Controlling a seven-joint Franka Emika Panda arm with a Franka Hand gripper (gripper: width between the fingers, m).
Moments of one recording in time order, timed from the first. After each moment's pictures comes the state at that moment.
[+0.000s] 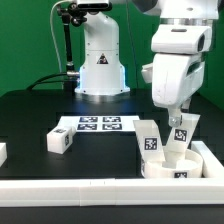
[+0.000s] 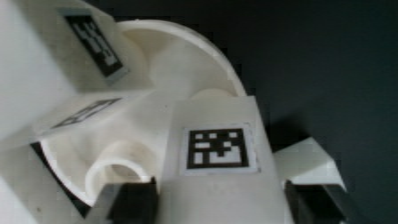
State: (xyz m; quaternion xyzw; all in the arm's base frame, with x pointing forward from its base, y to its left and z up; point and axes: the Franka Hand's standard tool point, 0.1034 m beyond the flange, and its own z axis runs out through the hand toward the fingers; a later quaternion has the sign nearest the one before) arm 0.569 0.100 0.080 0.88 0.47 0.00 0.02
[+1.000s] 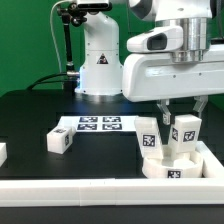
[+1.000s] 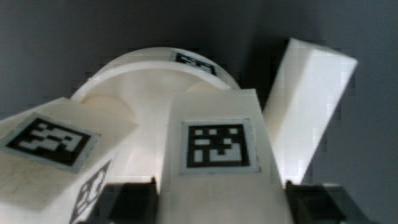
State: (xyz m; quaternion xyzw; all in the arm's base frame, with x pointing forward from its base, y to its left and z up) arm 0.567 0.106 0.079 0.99 0.09 0.05 -0.01
